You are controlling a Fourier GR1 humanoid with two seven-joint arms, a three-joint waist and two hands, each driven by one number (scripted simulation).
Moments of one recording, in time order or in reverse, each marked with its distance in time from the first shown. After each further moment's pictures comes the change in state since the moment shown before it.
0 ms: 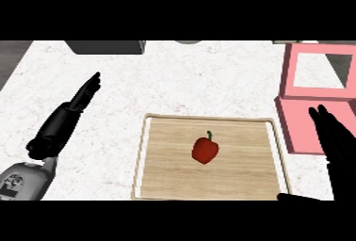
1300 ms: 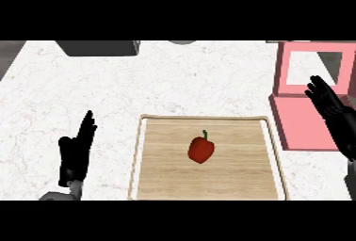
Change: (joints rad) left arm 0.194 -0.230 0.042 0.166 0.032 0.332 0.149; right arm -0.165 0.143 -0.407 0.771 -0.973 0.126 -0.905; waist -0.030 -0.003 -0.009
